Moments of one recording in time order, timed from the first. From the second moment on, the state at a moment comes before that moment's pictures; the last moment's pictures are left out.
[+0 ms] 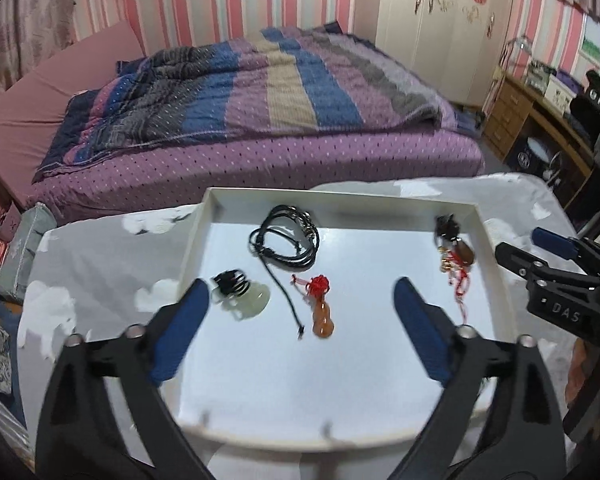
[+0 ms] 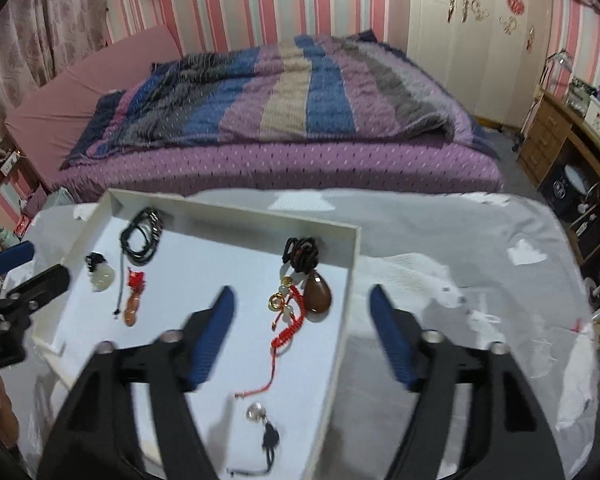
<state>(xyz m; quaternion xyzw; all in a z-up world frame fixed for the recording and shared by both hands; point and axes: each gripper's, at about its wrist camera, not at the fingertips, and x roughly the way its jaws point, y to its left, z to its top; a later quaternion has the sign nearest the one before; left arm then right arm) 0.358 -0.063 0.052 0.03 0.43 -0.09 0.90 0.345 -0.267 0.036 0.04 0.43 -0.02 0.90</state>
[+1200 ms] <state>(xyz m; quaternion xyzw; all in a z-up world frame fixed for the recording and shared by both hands) 0.063 0.007 -0.005 0.02 0.44 -0.05 0.89 0.066 -0.219 -0.012 -0.02 0.40 -0.03 0.92</state>
